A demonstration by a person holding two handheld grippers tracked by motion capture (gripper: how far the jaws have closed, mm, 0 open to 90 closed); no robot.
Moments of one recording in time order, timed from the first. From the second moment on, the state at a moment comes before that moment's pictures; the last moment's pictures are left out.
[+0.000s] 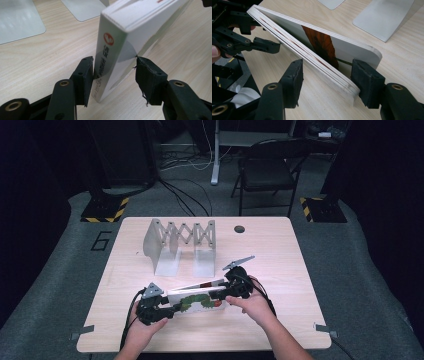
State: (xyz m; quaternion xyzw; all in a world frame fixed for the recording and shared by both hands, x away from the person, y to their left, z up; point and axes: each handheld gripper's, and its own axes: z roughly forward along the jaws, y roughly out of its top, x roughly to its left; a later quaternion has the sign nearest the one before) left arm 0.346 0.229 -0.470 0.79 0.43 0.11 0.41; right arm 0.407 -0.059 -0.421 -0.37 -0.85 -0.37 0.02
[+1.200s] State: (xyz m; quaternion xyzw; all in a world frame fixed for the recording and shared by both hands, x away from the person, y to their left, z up) left arm 0.340 0.205 -0.461 0.83 0.35 0.11 0.41; right arm 0.406 -0.073 -0.431 -0.40 -0.84 -0.37 -0.01
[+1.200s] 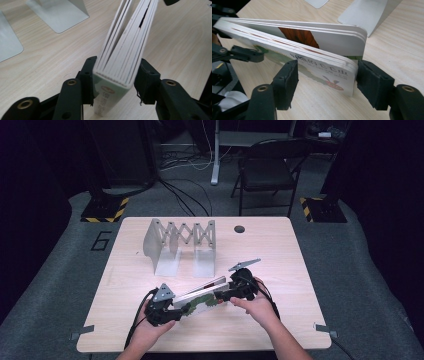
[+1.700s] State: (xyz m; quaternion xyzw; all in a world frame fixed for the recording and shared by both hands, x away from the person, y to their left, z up) left arm 0.331 0.195 -0.453 0.85 0.31 0.12 0.42; right arm 0.411 -0.078 -0.435 -0.41 -0.83 -0.38 -0.01
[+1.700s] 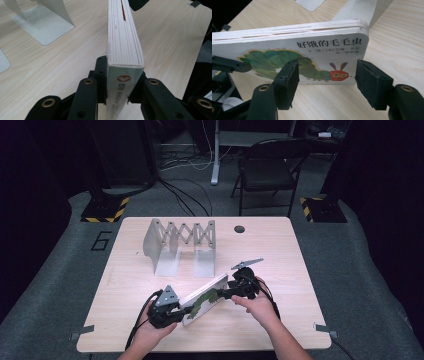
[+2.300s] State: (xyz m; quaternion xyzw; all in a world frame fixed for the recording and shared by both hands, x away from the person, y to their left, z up) left arm 0.333 0.220 -0.443 0.89 0.25 0.10 0.37; right arm 0.412 -0.081 -0.435 -0.42 -0.82 -0.38 -0.01
